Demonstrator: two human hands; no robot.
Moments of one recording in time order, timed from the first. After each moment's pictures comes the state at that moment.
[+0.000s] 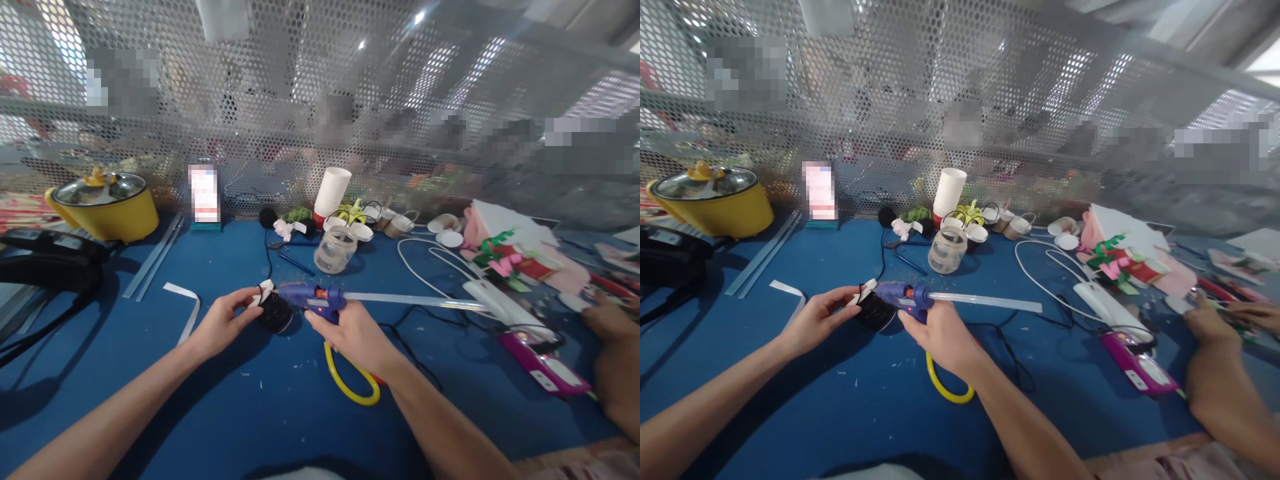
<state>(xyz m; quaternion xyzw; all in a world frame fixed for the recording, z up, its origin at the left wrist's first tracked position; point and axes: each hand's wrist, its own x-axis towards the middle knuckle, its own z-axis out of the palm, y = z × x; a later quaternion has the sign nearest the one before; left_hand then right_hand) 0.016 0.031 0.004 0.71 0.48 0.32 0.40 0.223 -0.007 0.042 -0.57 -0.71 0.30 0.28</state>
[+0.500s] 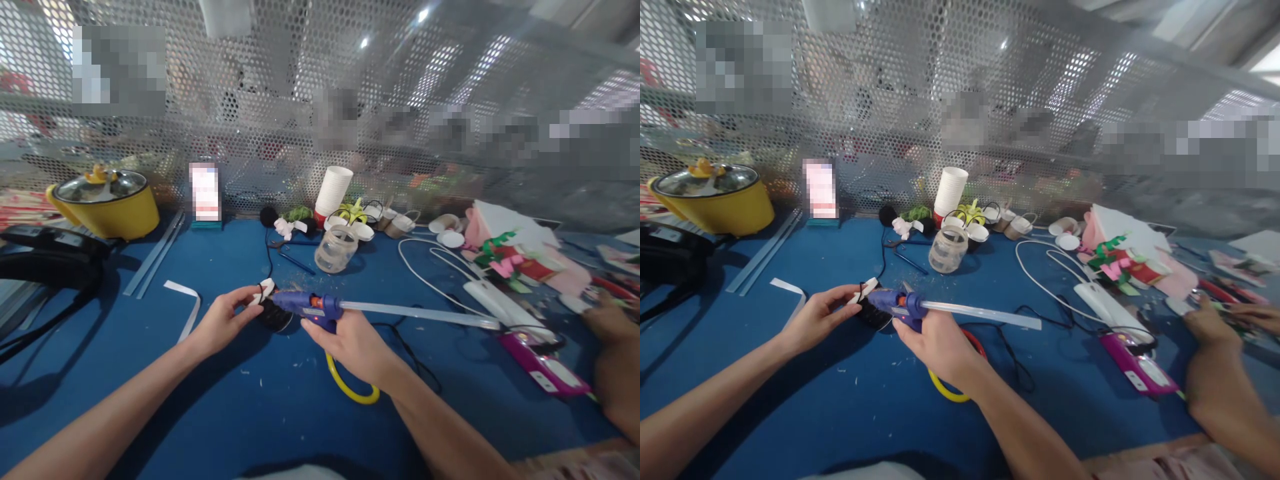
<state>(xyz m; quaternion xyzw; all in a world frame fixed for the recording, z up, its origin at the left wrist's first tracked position) 0.017 0.032 0.002 0.71 0.48 0.32 0.39 0.220 -0.012 0.042 -0.57 -0.74 0.25 0.25</state>
